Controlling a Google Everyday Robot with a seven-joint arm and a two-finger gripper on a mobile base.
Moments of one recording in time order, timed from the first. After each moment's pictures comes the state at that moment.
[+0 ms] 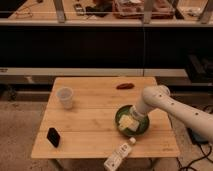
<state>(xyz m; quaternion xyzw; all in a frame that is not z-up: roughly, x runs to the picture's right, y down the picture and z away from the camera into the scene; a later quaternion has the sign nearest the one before) 0.132 0.176 0.805 0.04 -0.37 -0.82 0.43</state>
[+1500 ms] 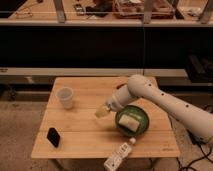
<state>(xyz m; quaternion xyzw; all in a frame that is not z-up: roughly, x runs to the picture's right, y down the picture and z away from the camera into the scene) -0.025 0.108 0.712 0.24 -0.41 -0.80 0.36</state>
